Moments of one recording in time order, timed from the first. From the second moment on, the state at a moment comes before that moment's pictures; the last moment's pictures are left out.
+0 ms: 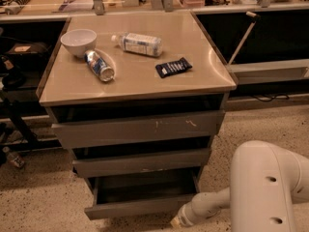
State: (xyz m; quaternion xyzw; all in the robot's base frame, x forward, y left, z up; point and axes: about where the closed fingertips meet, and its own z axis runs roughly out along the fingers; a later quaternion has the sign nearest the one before) arm 0.421 -0.099 0.192 -0.31 0.93 0.20 0.09
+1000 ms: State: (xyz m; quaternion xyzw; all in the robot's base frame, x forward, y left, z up) arm 0.458 -0.086 0.185 -0.32 0.92 0.17 0.12
